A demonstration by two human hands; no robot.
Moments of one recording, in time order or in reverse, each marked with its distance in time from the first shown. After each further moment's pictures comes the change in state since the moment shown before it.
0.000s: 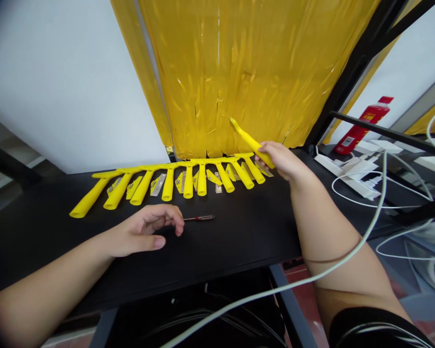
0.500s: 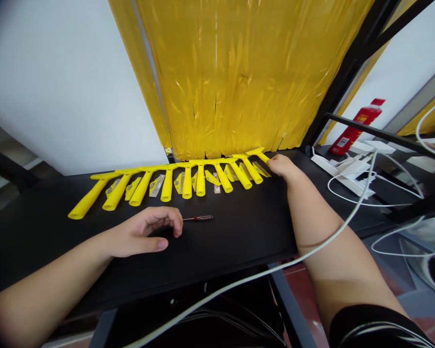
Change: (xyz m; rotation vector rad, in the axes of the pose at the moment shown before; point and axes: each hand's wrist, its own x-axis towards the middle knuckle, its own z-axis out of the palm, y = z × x) left_hand 0.001 0.006 -0.001 0.151 -0.052 -0.061; right_hand 0.042 0.056 -0.028 -0.762 0.236 0.318
